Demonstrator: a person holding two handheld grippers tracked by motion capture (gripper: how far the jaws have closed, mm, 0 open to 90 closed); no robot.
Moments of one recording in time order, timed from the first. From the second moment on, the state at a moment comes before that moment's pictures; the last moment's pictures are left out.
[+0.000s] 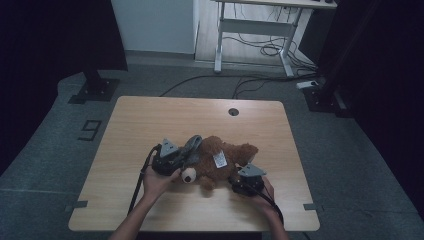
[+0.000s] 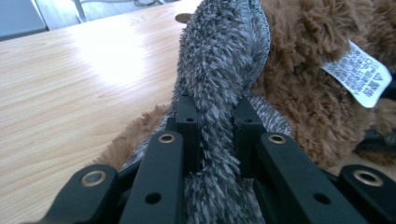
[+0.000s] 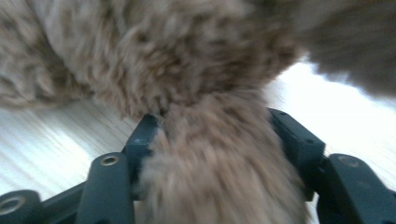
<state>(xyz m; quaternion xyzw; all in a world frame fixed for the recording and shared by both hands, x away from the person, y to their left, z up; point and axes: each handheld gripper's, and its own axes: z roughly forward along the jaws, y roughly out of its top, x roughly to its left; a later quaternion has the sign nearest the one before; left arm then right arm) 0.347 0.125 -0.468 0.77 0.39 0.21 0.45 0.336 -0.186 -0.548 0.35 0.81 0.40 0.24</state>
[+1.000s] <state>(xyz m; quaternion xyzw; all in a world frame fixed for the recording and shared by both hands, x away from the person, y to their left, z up) 0.301 0.132 -0.482 0.75 0.38 0.18 0.51 0.322 -0.223 -0.502 0.38 0.76 0.50 0.17</state>
